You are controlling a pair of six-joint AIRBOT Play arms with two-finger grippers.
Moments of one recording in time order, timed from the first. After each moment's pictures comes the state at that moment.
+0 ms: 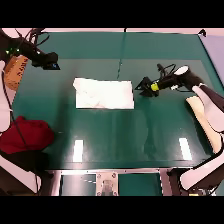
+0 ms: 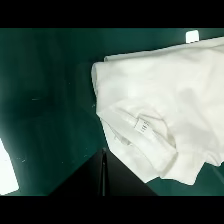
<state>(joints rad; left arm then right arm) 0.07 -1.83 2.03 1.15 -1.48 -1.39 -0.02 -1.82 1.39 -0.71 1.11 1.44</state>
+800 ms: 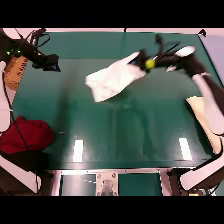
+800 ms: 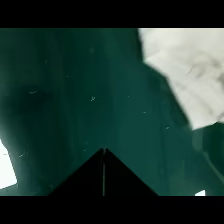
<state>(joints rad) 0.07 -1.83 2.02 1.15 -1.49 -1.39 -0.01 -1.75 1.73 -0.45 1.18 1.38</state>
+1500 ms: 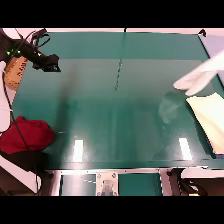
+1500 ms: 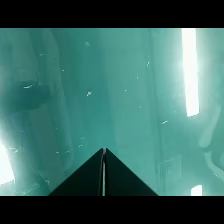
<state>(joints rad) 0.07 -1.83 2.02 1.14 -1.51 -1.39 -0.81 -1.52 1.88 -0.73 1.37 1.61</state>
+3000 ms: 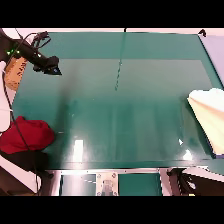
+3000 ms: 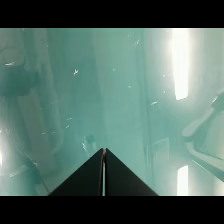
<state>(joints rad) 0.07 -1.83 2.02 1.11 -1.59 -1.41 -1.17 -1.32 1.52 -1.21 1.54 1.92</state>
